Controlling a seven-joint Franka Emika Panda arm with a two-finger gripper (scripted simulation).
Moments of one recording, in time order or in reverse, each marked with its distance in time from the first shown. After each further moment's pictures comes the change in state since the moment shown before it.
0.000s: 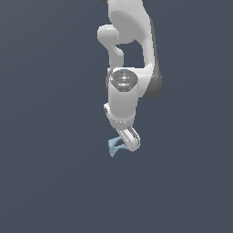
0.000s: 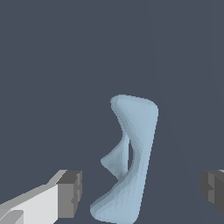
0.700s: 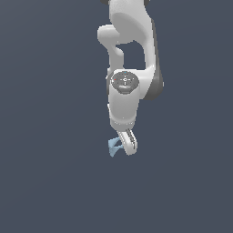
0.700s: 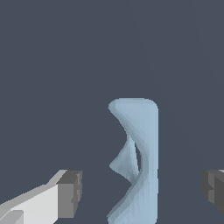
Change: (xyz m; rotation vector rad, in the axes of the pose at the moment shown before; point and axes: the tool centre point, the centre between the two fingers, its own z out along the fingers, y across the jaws) arm 0.002 -0.007 0.002 0.005 0.005 0.182
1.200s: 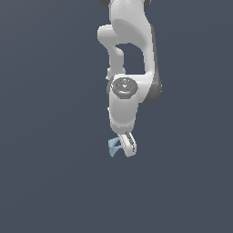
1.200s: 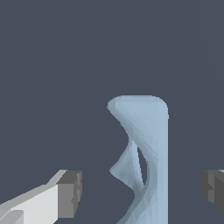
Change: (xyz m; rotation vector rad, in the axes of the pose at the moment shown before) arm 0.000 0.000 0.018 0.002 0.001 0.005
